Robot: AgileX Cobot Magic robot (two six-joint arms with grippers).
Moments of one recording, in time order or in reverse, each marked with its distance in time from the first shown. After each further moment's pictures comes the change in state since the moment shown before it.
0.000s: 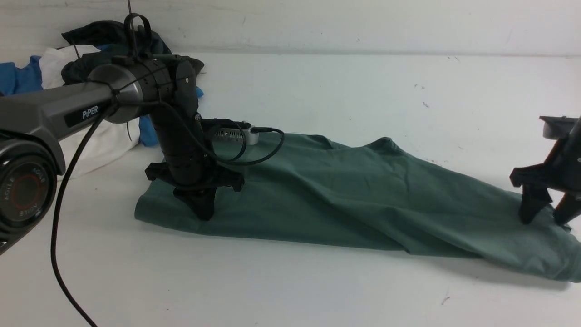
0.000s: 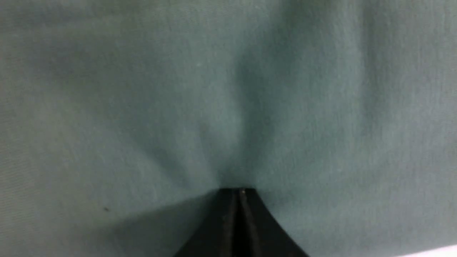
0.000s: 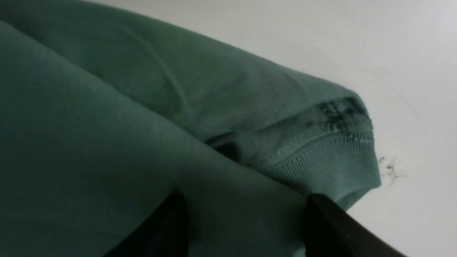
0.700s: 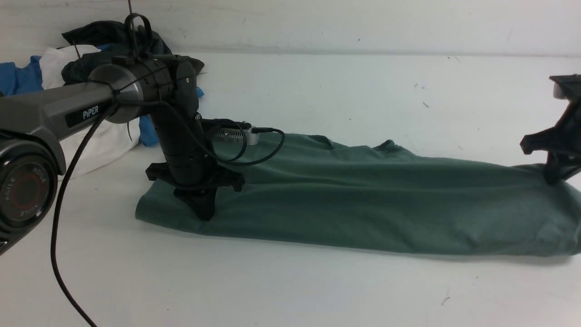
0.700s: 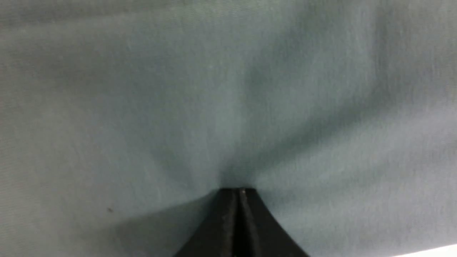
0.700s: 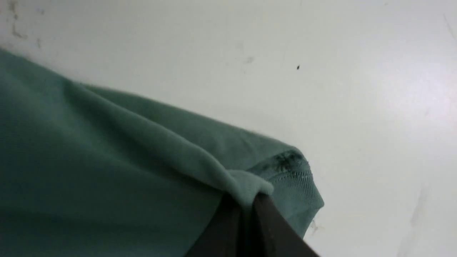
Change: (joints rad) right arm 0.003 -0.021 -0.131 -0.076 -0.035 -0.016; left arm 0.000 0.001 -0.002 -0.001 0.004 0.003
